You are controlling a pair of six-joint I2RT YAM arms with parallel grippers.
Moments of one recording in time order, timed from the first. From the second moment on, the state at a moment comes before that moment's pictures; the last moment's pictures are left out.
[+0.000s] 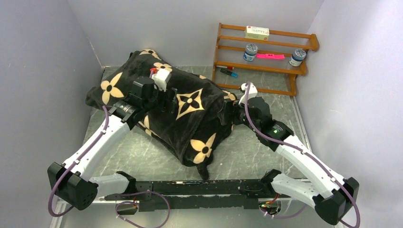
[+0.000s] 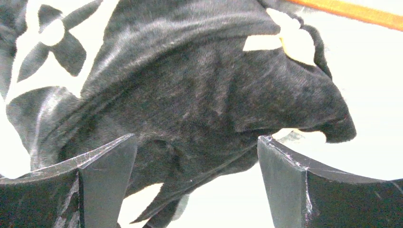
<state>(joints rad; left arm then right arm) -0.48 1.20 1.17 -0.49 -0.05 -0.08 0.62 0.98 0.90 -0.38 0.12 0.34</state>
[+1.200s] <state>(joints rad) -1.00 1.27 1.13 -0.41 -0.47 0.06 0.64 0.94 0.69 -0.10 0.01 0.44</state>
